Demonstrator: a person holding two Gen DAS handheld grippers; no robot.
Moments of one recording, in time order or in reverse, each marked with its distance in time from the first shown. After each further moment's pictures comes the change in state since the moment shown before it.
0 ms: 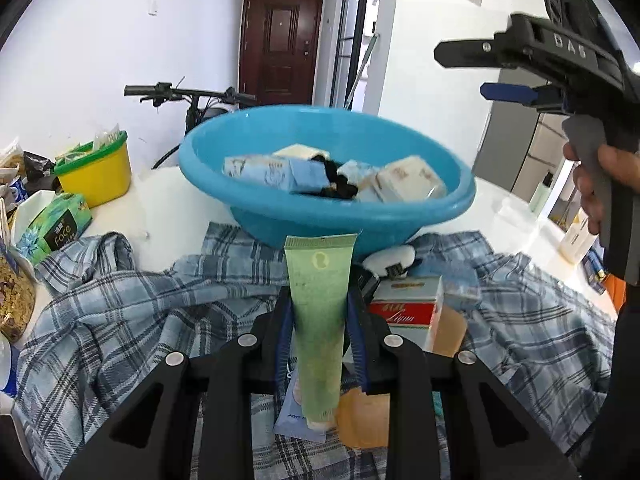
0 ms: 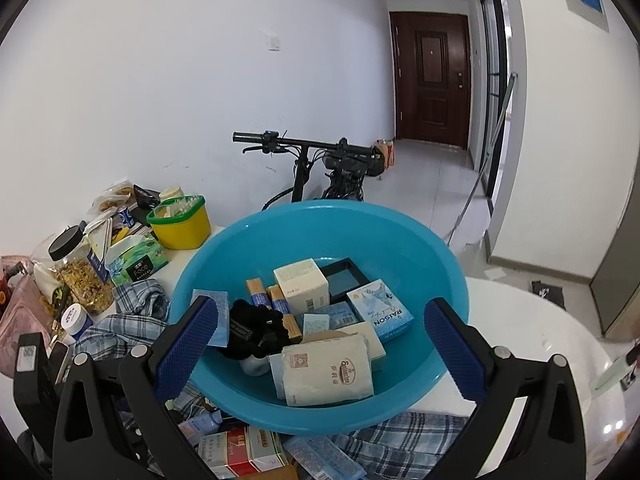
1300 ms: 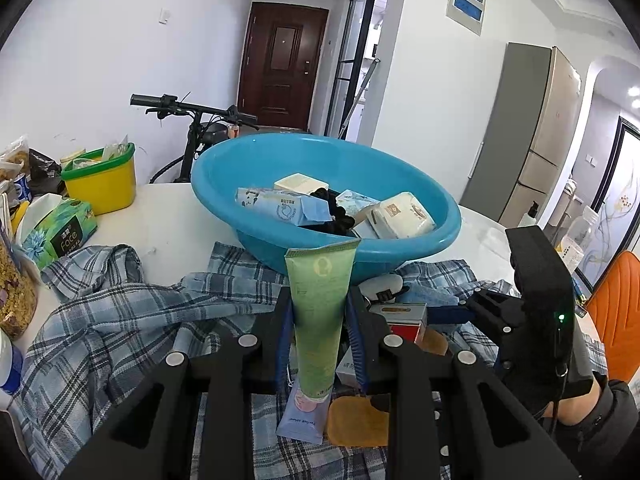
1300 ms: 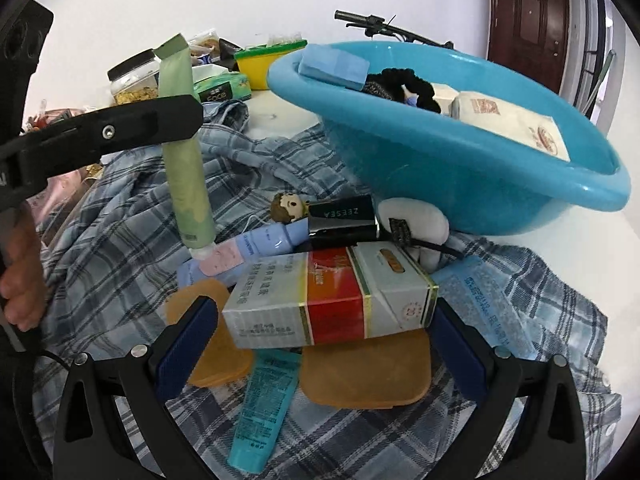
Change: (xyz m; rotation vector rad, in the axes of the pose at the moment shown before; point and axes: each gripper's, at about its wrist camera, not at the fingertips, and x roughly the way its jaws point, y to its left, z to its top) left arm -0.024 0.010 0.004 -0.046 -0.069 -0.035; right arm 0.057 0.063 -0.161 -0.202 0.285 0.239
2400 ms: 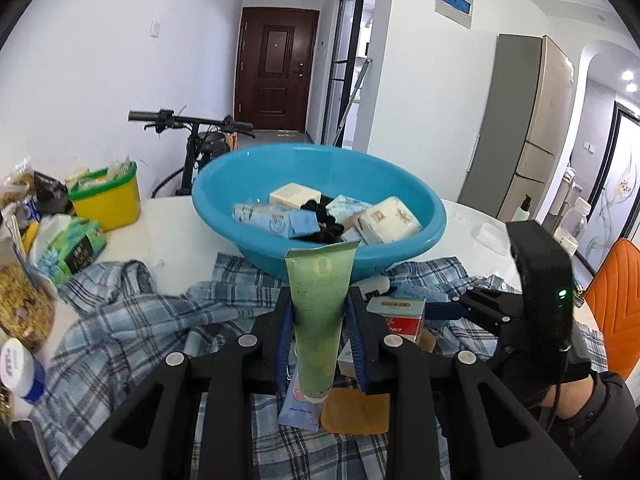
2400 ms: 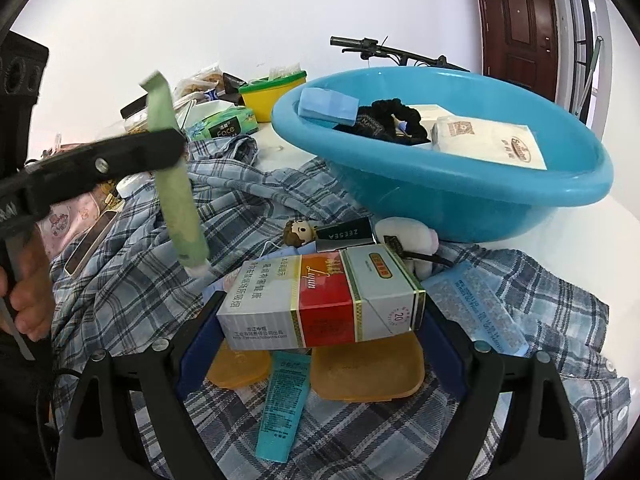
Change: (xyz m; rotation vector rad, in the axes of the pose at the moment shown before) left arm -0.027 -0.015 0.011 0.058 -0.003 0.018; right arm -0.023 -0.005 0.000 0.066 -0.094 0.068
